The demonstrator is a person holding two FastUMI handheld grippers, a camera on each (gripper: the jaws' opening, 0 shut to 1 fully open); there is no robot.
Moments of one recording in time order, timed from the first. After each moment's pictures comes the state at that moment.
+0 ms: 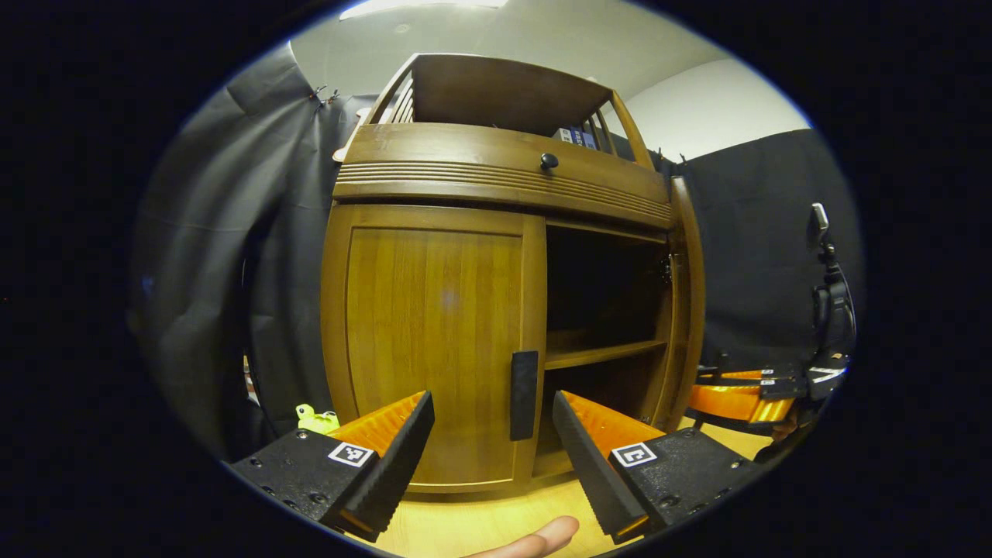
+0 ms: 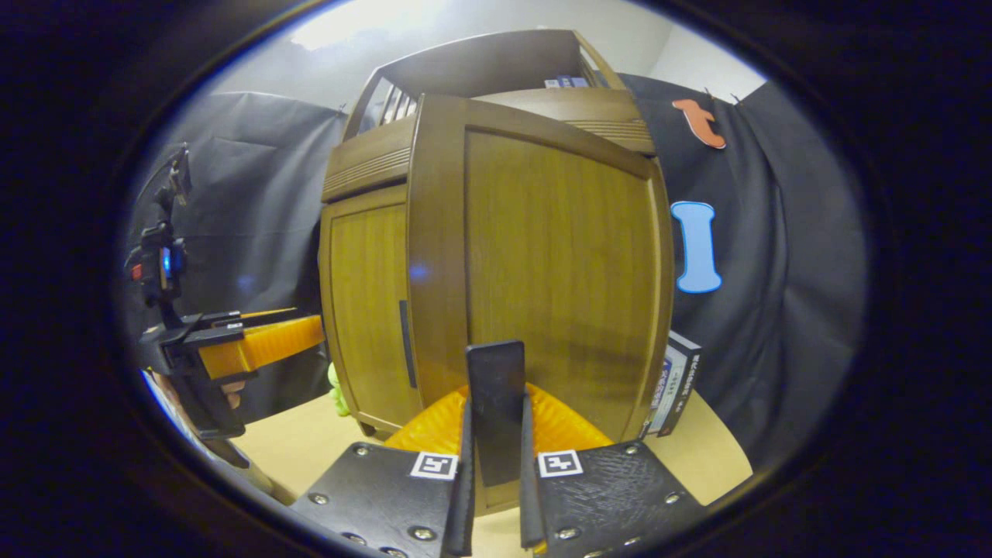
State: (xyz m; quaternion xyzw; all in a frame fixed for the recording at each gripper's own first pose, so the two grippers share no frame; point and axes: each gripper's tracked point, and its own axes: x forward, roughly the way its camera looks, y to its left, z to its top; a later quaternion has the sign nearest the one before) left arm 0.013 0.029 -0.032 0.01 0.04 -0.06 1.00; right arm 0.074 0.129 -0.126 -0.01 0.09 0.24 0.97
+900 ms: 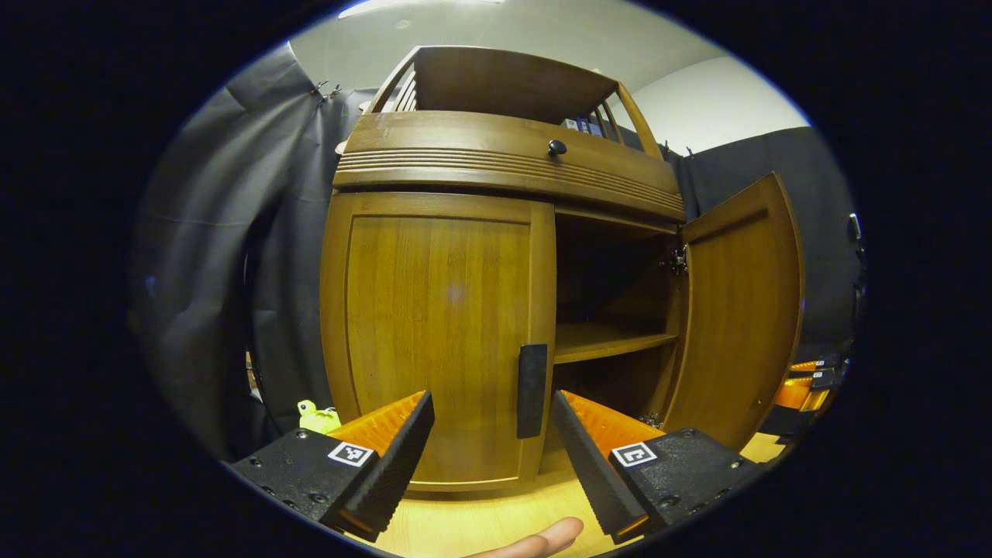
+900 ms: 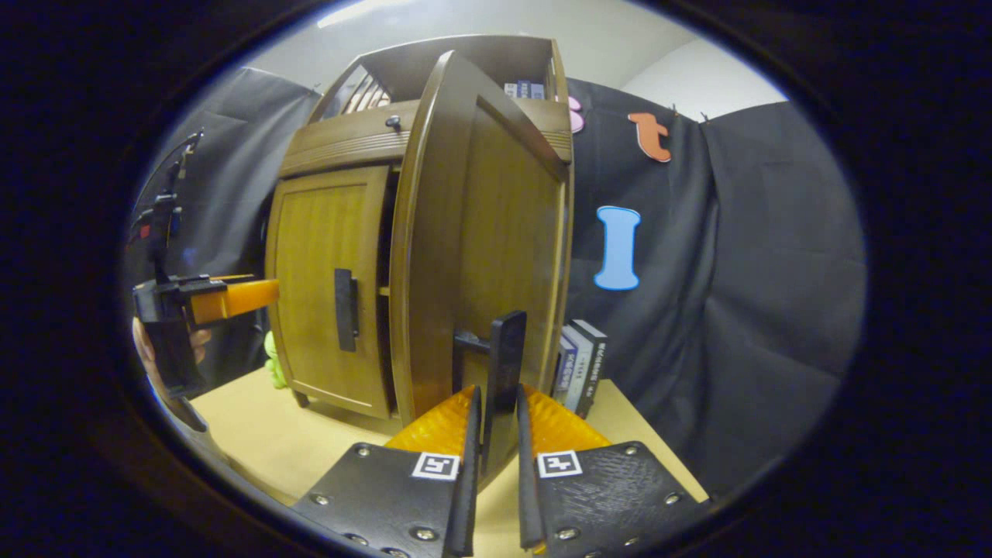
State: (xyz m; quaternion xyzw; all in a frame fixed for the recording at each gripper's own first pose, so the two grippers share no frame) left arm 0.022 0.026 -0.046 0.01 0.05 -0.04 1.00; right arm 0.046 0.024 -0.129 -0.09 0.10 0.11 0.99
